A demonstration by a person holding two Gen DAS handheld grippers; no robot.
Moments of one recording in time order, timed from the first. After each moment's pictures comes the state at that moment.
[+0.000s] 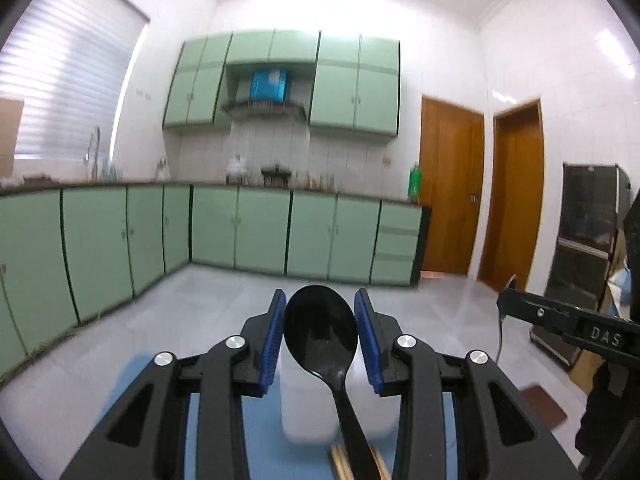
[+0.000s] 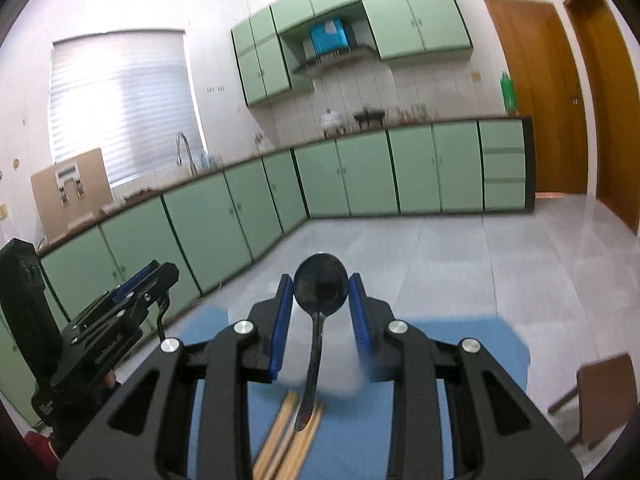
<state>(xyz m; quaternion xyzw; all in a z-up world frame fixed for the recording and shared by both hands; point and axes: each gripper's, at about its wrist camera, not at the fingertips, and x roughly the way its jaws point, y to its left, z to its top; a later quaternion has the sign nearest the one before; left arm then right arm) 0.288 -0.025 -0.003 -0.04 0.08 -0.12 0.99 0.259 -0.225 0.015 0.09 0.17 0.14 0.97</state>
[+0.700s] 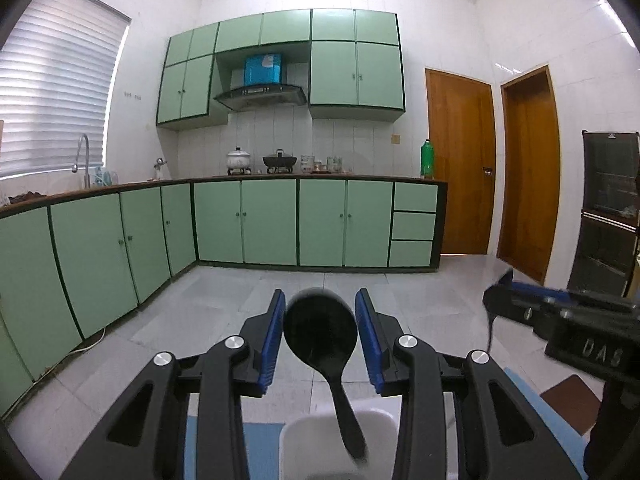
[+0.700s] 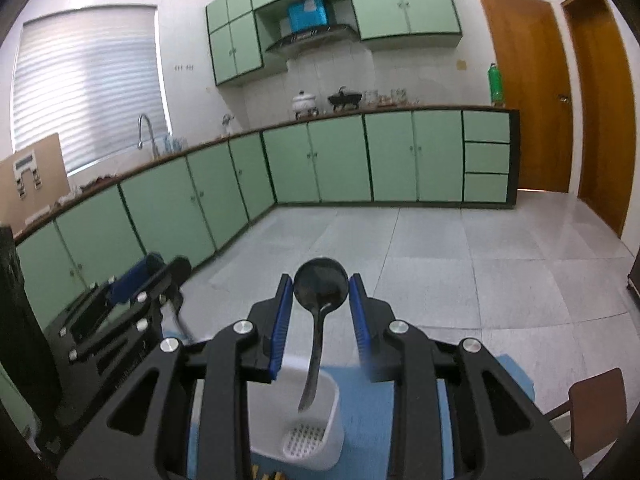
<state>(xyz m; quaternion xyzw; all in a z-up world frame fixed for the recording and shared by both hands) 0.401 -0.053 -0.027 0.01 0.12 -0.10 0.99 0.378 -0.211 -0.022 0.06 0.23 0.09 0.97</state>
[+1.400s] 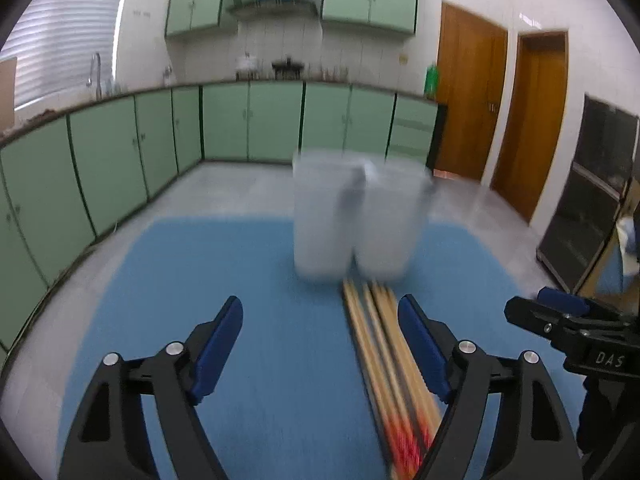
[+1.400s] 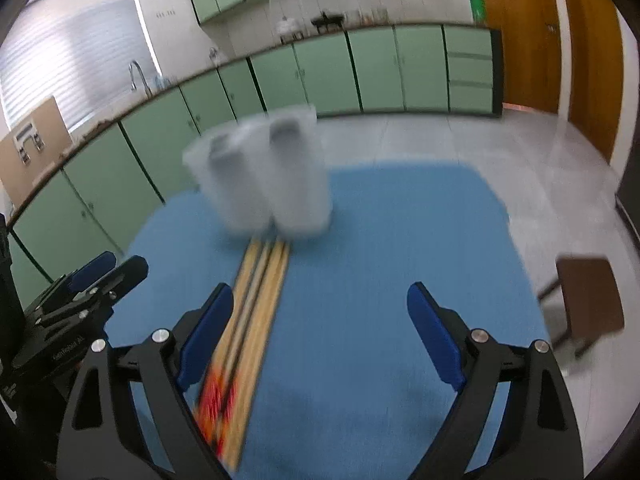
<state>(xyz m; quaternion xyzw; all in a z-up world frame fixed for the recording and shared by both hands) 0.213 -0.025 -0.102 -0.01 0.31 -0.10 0.95 0.189 -0.211 -0.111 0.09 0.37 0.08 0.92</state>
